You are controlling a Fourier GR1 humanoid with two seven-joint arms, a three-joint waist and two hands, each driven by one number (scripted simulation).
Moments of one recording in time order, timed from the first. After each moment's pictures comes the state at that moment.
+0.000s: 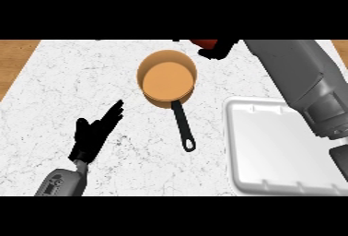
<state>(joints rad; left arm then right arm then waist) -0.16 0.23 -0.19 -1.31 0.12 -0.07 0.11 -1.43 -0.28 0.29 -0.30 0.33 0.32 -0.65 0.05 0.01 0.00</state>
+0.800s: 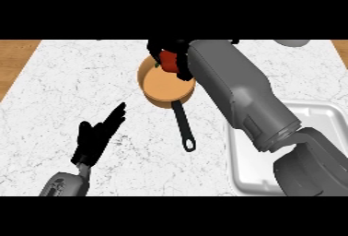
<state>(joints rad) -0.13 0.21 -0.20 -1.34 0.11 -0.07 0.13 -1.51 -0.03 0.55 -0.16 0.66 0.17 -0.37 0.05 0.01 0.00</state>
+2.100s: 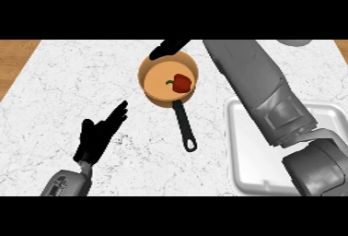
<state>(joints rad) -0.15 0.19 -0.20 -1.34 0.09 -0.07 0.14 -1.46 -0.08 -0.04 -0.24 0.08 0.13 -0.28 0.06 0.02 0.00</state>
